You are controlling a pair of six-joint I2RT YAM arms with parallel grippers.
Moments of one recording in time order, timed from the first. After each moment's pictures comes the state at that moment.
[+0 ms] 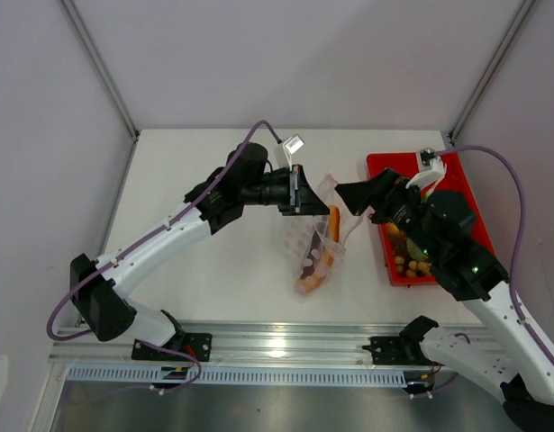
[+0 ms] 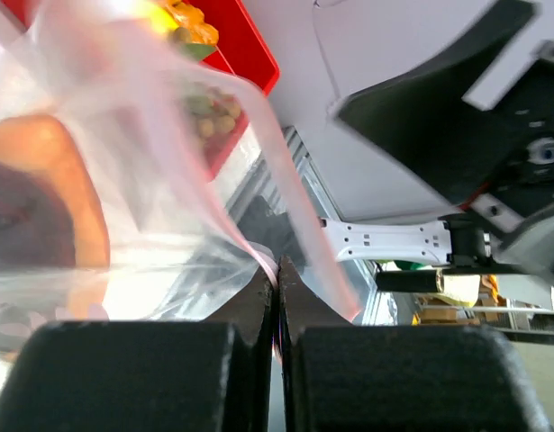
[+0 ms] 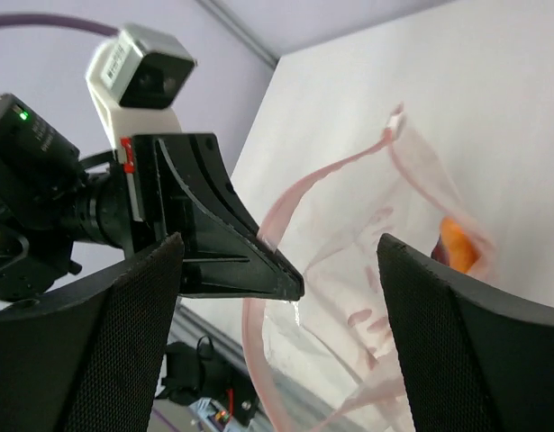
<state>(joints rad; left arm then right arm) -0.77 1.43 1.37 -0.27 0.57 -0.81 0.64 0.81 1.08 -0.36 0.05 0.74</state>
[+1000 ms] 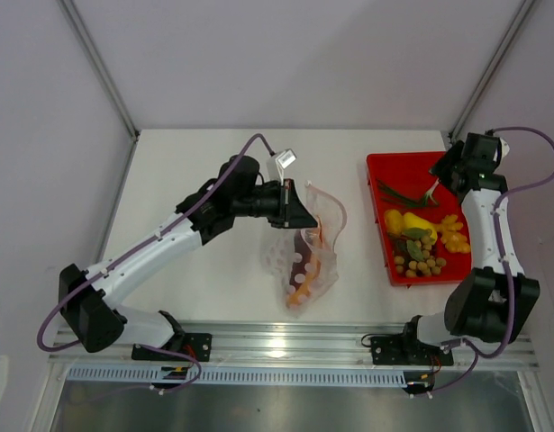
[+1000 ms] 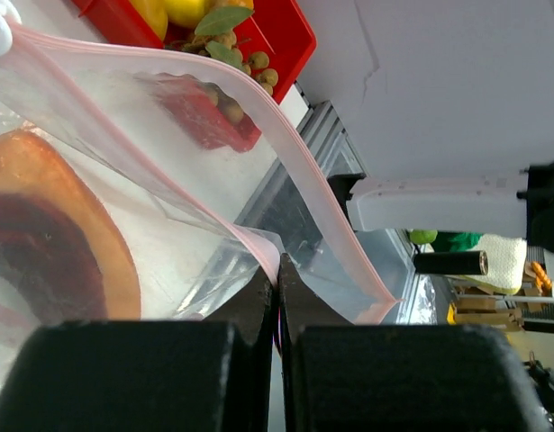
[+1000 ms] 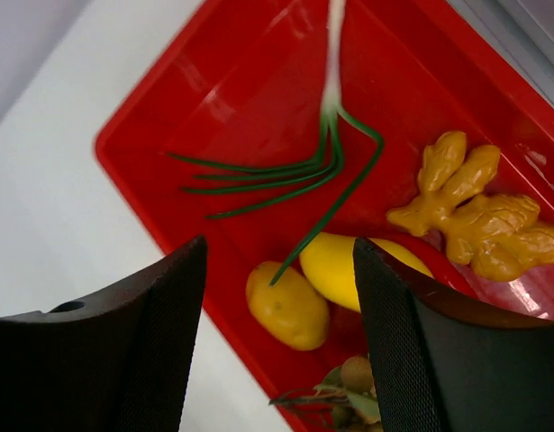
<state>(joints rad) -0.76 1.35 1.26 -0.31 0.55 -0.69 -0.20 1.38 1.30 -0.55 0.11 0.52</state>
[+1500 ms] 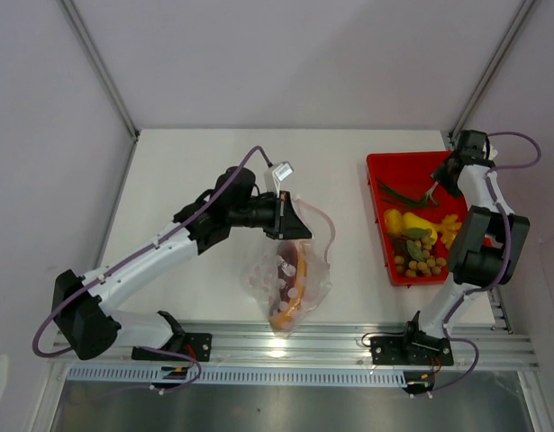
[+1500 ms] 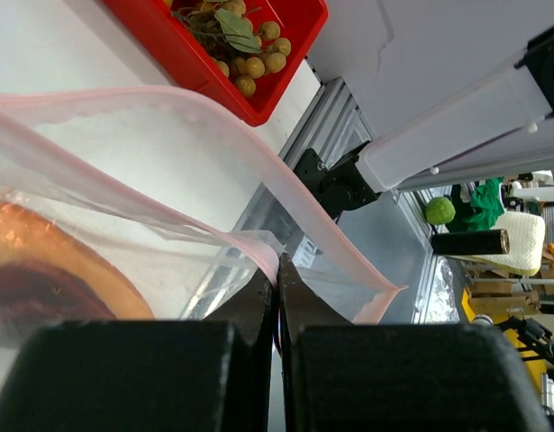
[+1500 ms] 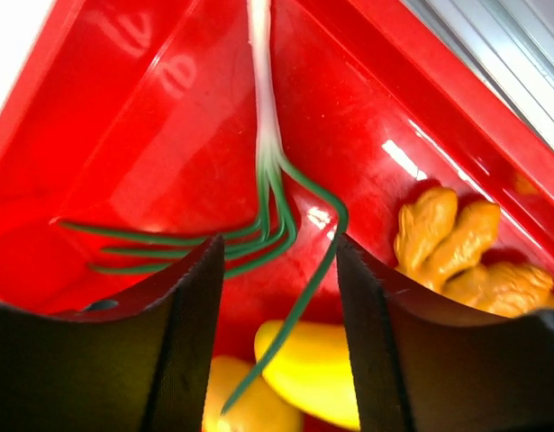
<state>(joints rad) -0.76 1.29 1.12 -0.26 0.57 -0.65 -0.27 1.79 1.44 -0.51 0.15 0.50</state>
